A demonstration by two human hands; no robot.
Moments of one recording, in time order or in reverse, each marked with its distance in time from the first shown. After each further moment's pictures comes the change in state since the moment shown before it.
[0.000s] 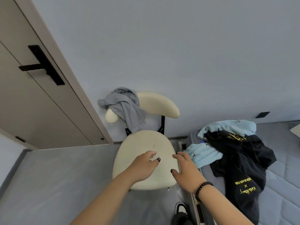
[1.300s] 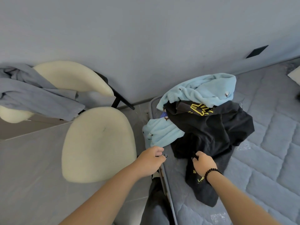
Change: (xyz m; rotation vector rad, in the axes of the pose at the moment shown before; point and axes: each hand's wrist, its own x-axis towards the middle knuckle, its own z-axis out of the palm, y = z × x) left_hand 0.230 0.119 0.253 0.064 -0.388 -0.280; right_hand 0.102 0.402 -0.055 0.034 -0.192 0.708
